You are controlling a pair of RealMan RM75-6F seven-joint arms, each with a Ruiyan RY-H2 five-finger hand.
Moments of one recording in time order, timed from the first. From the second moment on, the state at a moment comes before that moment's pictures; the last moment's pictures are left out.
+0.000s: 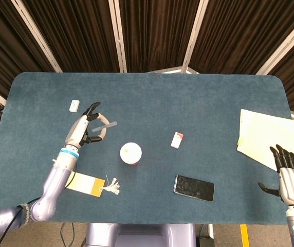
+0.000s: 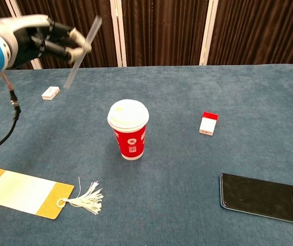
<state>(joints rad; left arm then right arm) -0.62 -1.46 -0.52 -1.85 0.76 0.96 0.05 0.09 -1.13 0.10 -1.67 -1.35 1.41 -0.08</state>
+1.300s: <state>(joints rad) -0.63 -1.50 -0.46 -1.94 0.90 0.85 -0.31 0.08 -1.12 0.10 -1.68 -1.34 1.40 -0.07</state>
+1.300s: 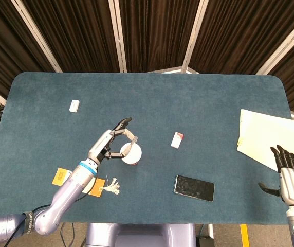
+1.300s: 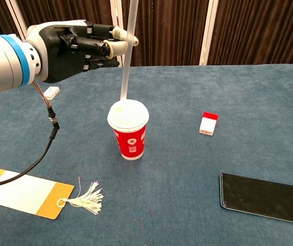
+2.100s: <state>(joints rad) -0.65 -1.50 -0.42 -1.88 0.90 0.84 -0.35 0.08 -1.12 0.10 -1.68 -1.33 1.40 -0.07</state>
